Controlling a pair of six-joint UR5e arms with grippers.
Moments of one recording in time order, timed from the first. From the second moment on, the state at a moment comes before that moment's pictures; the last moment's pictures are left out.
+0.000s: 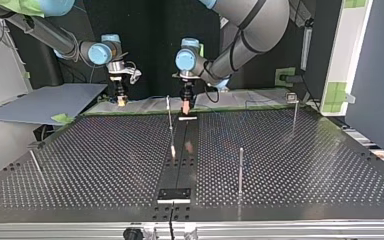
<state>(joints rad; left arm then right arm) -0.61 -2.57 -1.49 -2.33 -2.02 -1.95 1.86 -0.62 1.69 -1.00 1.45 1.56</state>
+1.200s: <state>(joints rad) -0.57 -2.60 -1.42 -2.36 -2.00 -1.96 1.84 -0.61 1.62 -0.98 1.45 1.56</state>
